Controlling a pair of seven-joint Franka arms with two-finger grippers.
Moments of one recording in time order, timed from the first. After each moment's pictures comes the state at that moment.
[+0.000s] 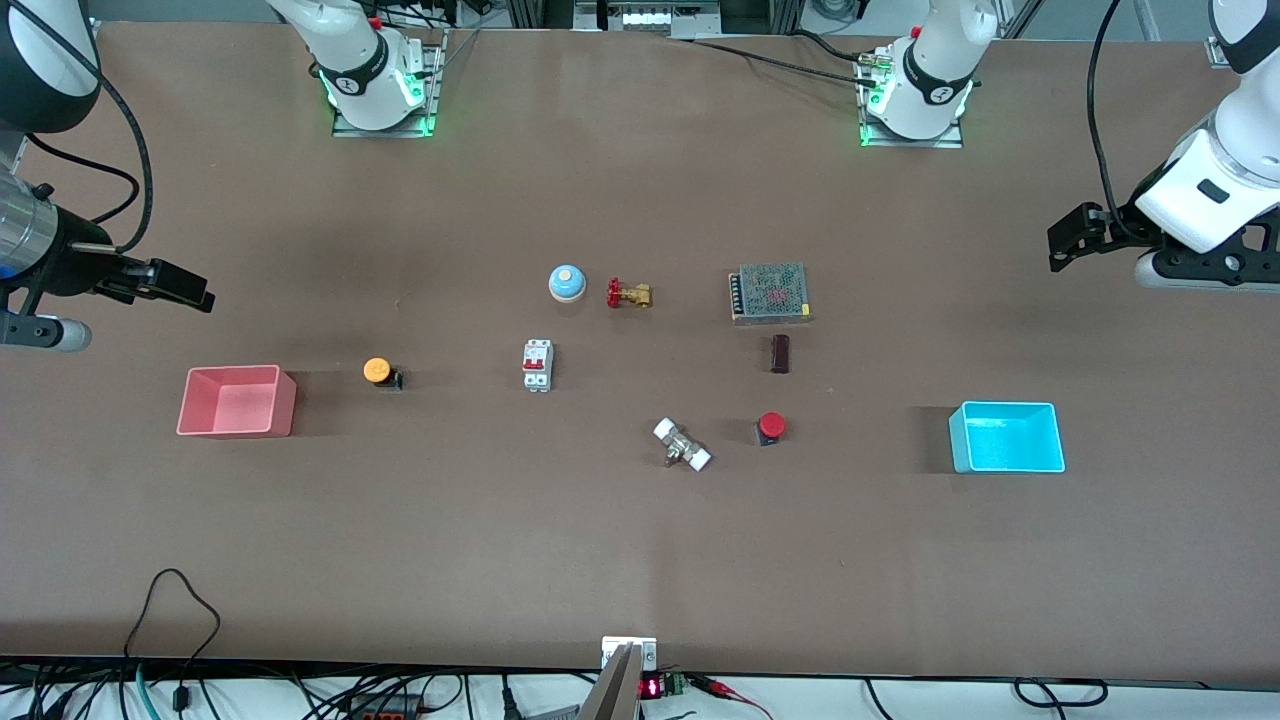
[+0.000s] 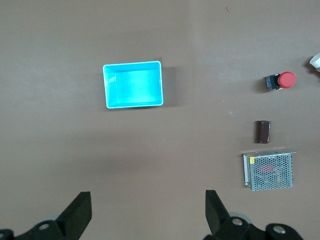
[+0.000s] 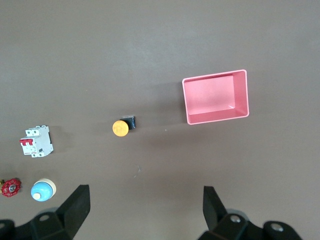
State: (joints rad) left arm -0.04 -0.03 -0.02 -1.73 0.05 1.68 -0.01; right arm -0.10 0.16 0.11 -1.53 0.01 1.62 0.13
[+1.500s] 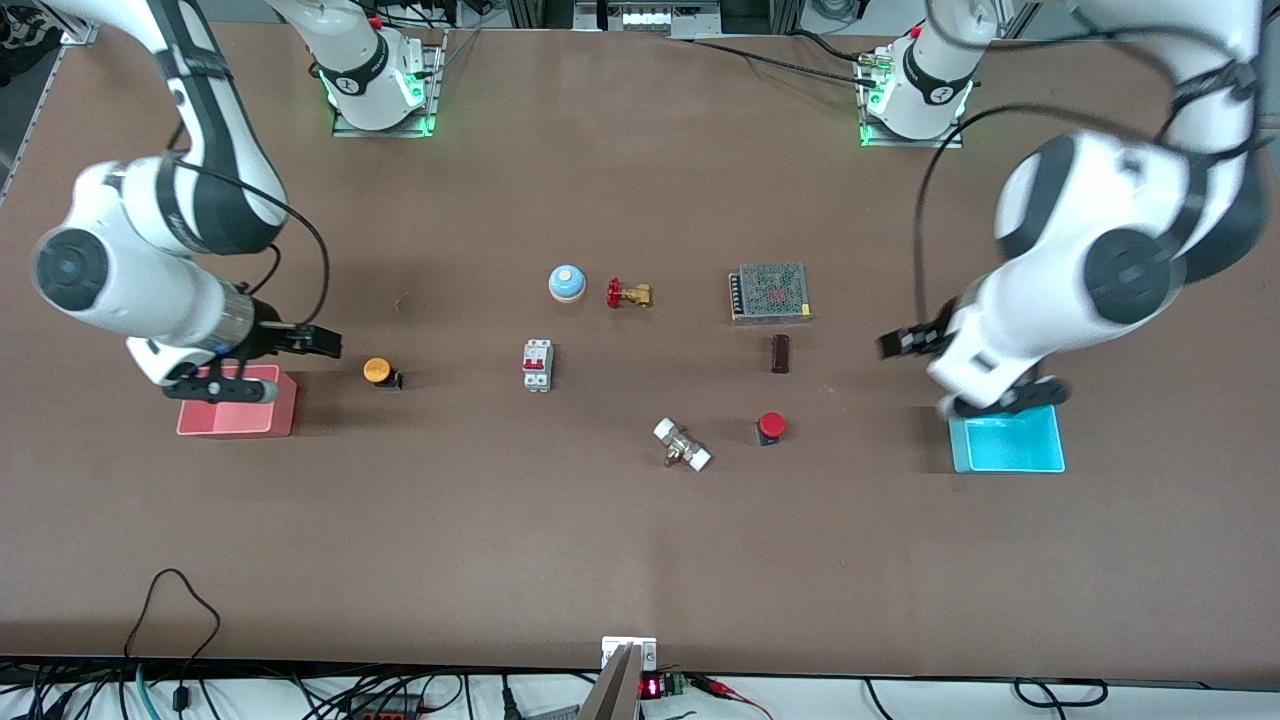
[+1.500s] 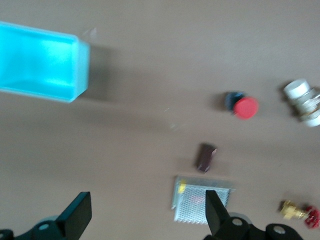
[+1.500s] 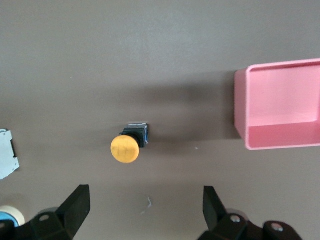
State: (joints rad) left arm -0.25 0.46 -0.03 -1.39 -0.05 1.70 -0.45; right arm -0.06 0.31 0.17 -1.89 0.01 2.07 0.16
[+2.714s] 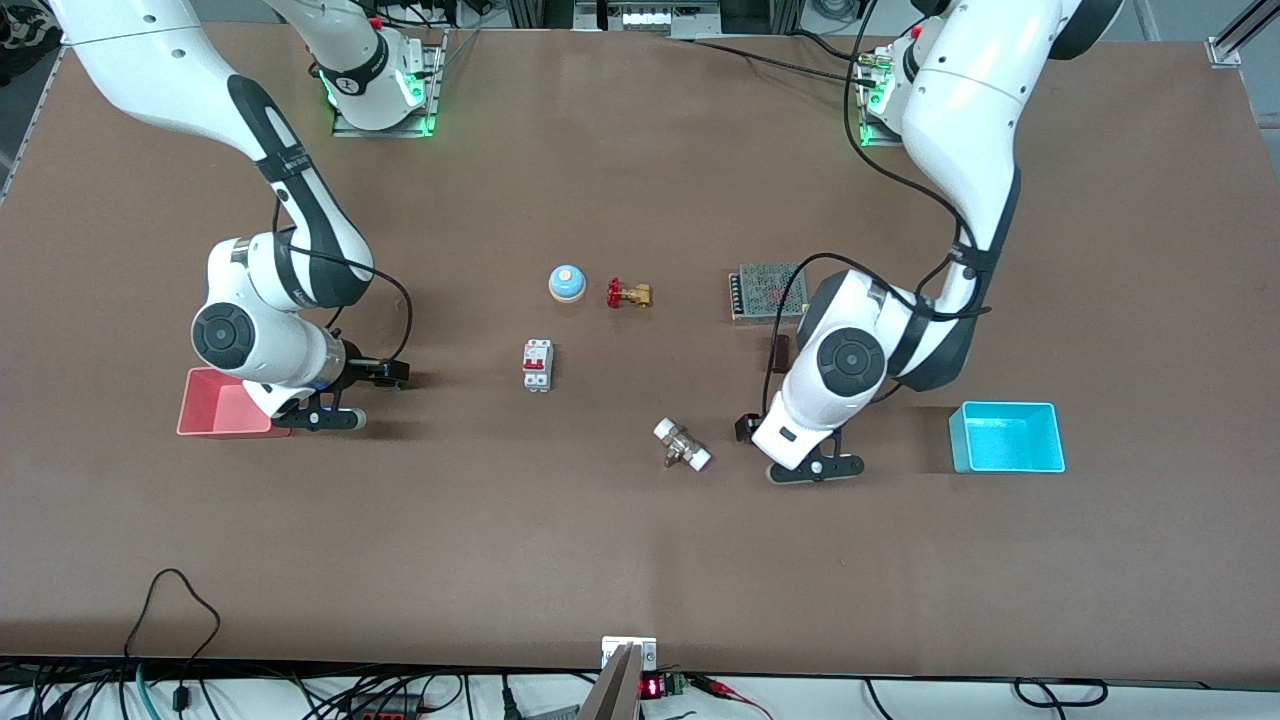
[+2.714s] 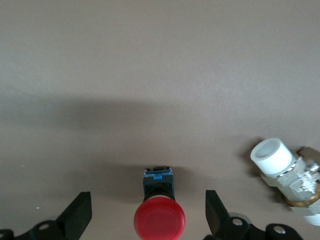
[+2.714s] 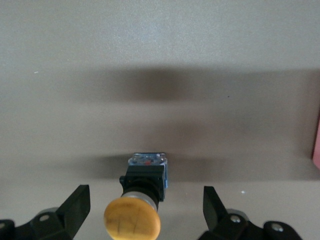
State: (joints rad) left arm -0.41 0.79 -0.03 -1.44 -0.02 2.23 -0.54; right arm -0.01 0.52 0.17 -1.90 -0.04 2.27 0.20
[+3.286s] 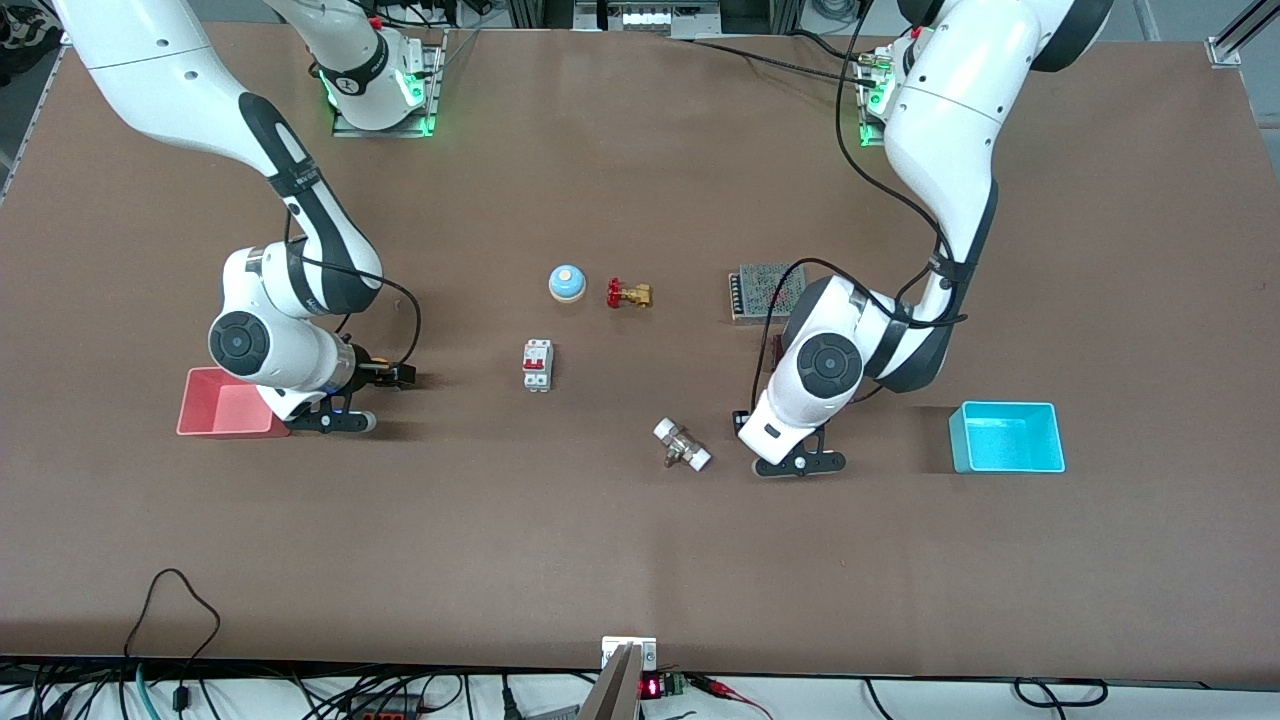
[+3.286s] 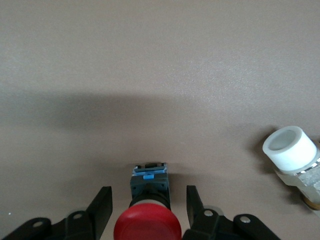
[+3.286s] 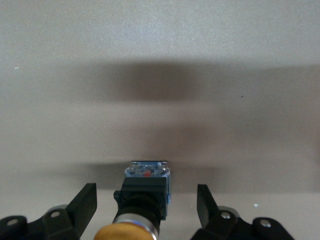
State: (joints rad) left arm -0.42 0.83 -0.03 -1.44 -0.02 2.27 -0.54; right arm 0.00 0.56 0.17 -1.90 -0.04 2.30 0.20
